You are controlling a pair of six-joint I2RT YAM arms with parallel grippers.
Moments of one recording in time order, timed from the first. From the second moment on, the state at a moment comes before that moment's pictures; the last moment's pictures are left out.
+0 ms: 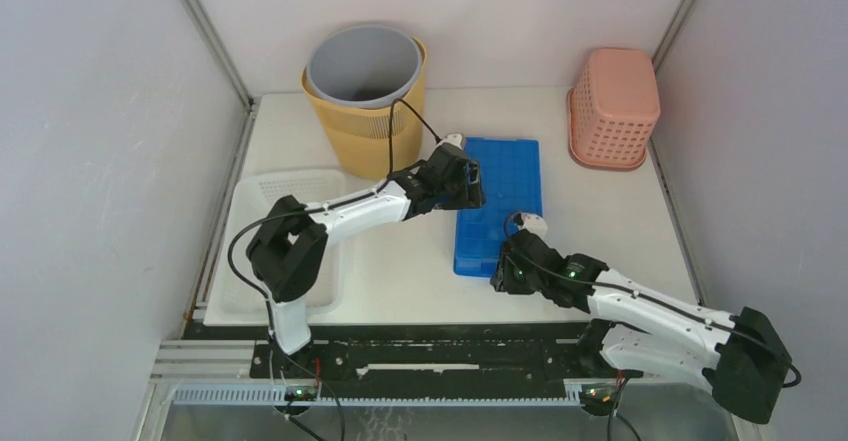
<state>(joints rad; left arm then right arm) -0.83 1.85 1.35 -0.24 -0.09 -0.71 0.88 0.92 0.54 -0.56 0.16 0.84</state>
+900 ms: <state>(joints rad) -0.82 1.95 1.52 -0.28 -0.10 -0.69 0.67 1.03 0.54 -0.44 0.19 0.80</state>
